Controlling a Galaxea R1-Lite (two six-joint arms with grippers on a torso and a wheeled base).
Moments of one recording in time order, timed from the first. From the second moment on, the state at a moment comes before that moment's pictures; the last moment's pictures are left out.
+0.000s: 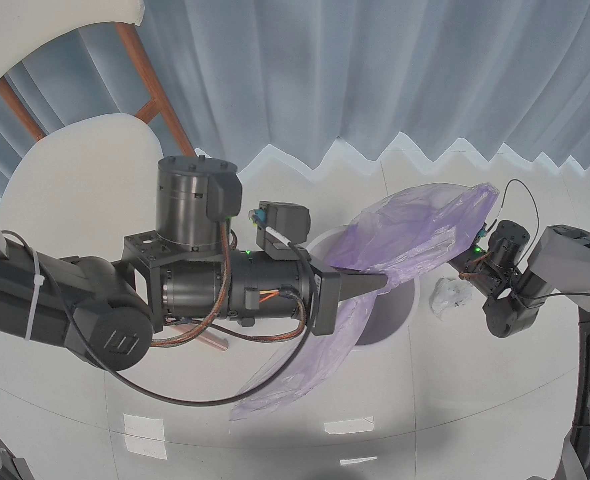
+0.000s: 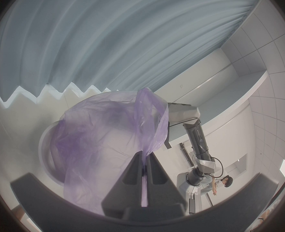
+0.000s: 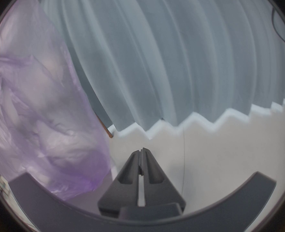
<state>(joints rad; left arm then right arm) -0.72 1.83 -1.04 -0.55 -0.57 -0.21 0.15 2.39 -1.03 -1.47 0.40 0.09</state>
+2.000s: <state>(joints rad) -0.72 2.09 -1.46 -0.62 -0.41 -0.39 0.34 1.98 -0.04 -1.55 0.55 0.14</state>
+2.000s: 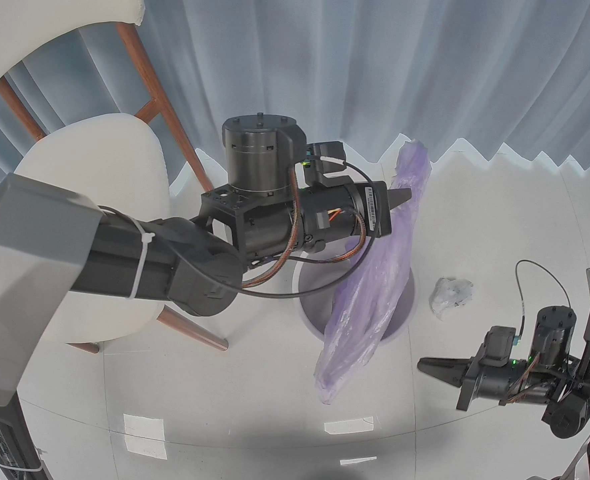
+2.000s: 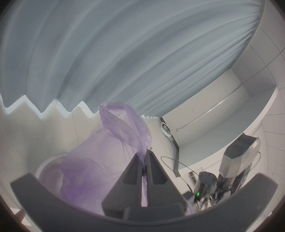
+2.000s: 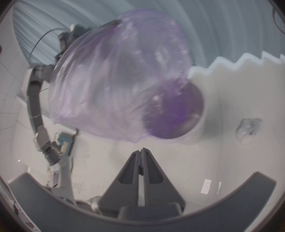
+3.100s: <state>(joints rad) -0.71 2.13 -1.46 -0.63 -0.37 -0.38 0.47 2.30 -0.61 -1.55 0.27 0.15</state>
